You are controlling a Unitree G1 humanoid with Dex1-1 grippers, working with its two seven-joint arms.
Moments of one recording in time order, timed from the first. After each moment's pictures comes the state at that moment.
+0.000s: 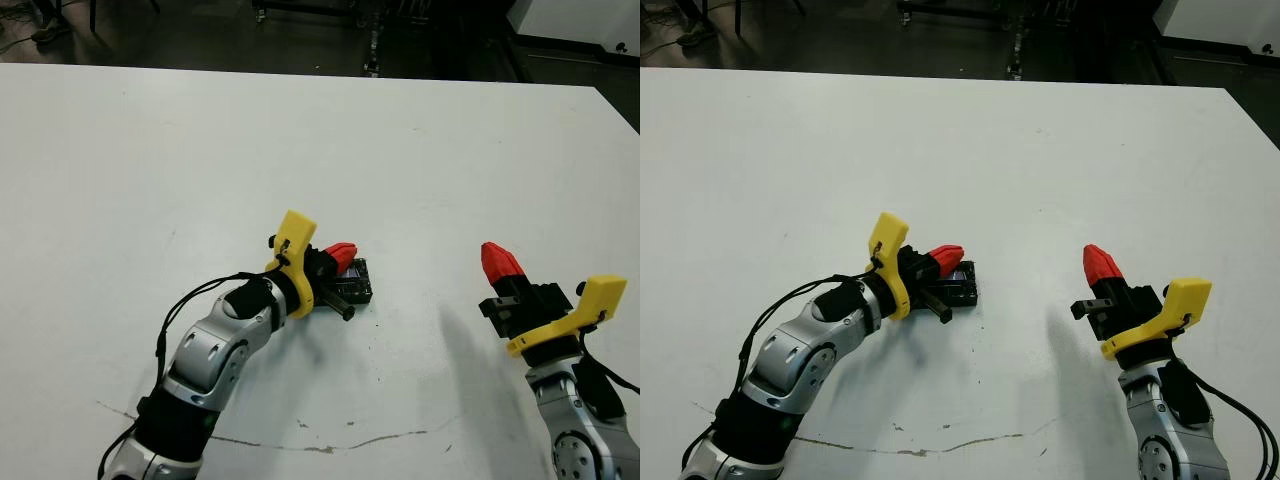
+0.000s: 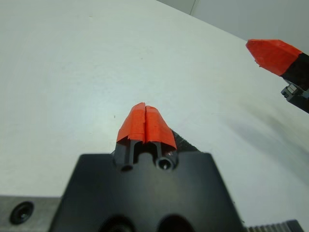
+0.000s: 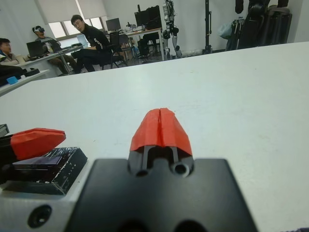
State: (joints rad) left arm -0.30 0.08 -0.29 -0.09 -0.29 0.59 -0.34; right arm 0.16 -0.22 -0.19 -0.33 0.47 0.20 0.32
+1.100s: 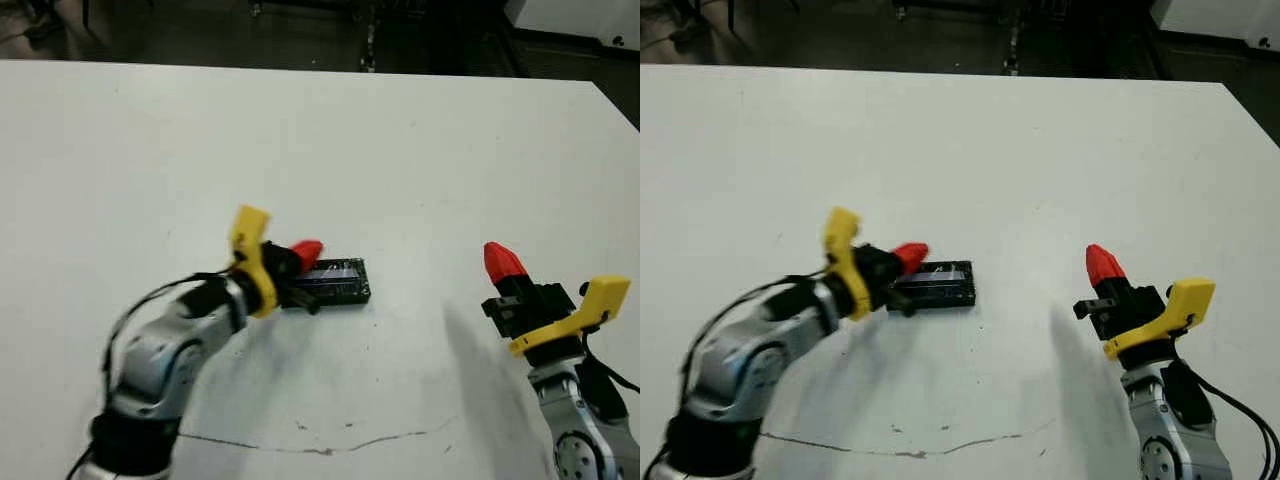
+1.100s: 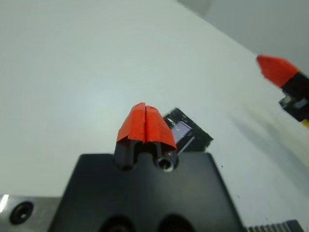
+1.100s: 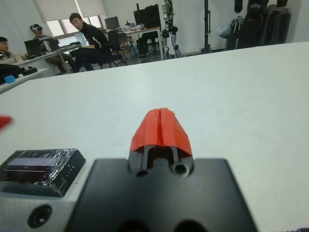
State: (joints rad) left arm -0.20 0.19 0.00 -0.45 -0.48 0.81 -0.34; right arm 0.16 -0.22 -0.20 -0.33 0.48 0.20 0.32
